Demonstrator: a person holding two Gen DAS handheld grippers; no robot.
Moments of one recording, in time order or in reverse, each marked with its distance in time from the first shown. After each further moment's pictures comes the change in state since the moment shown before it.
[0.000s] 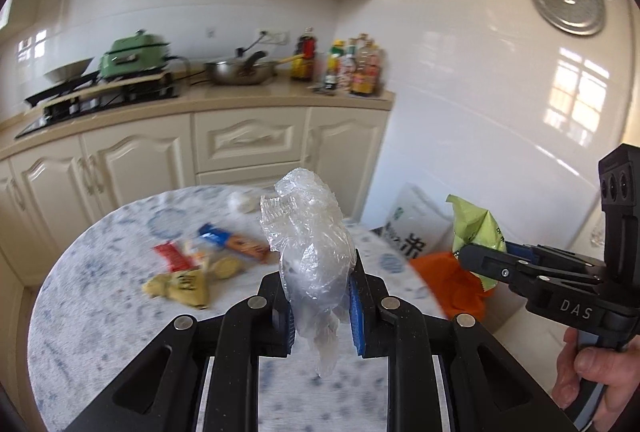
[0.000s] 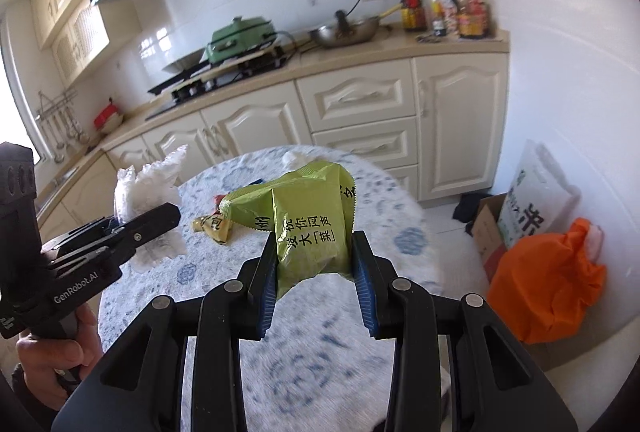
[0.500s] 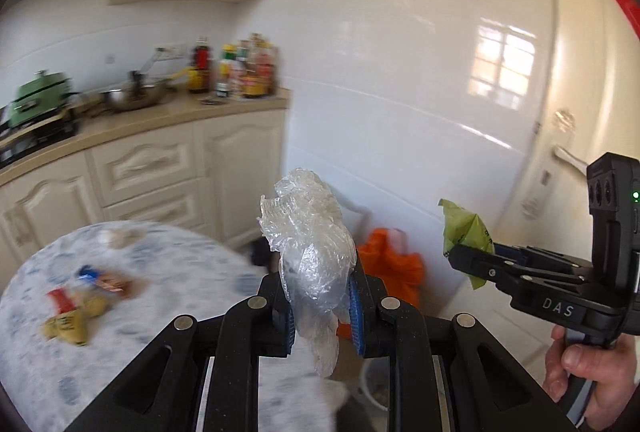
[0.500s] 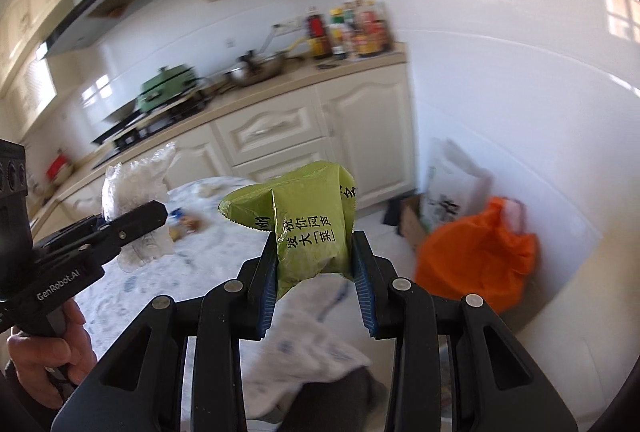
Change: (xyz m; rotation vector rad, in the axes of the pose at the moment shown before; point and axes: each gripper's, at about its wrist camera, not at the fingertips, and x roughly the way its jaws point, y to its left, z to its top) left arm 0.030 -0.139 0.018 0.174 0.030 -0.249; right arm -0.110 -0.113 -0.037 0.166 -0.100 -0.238
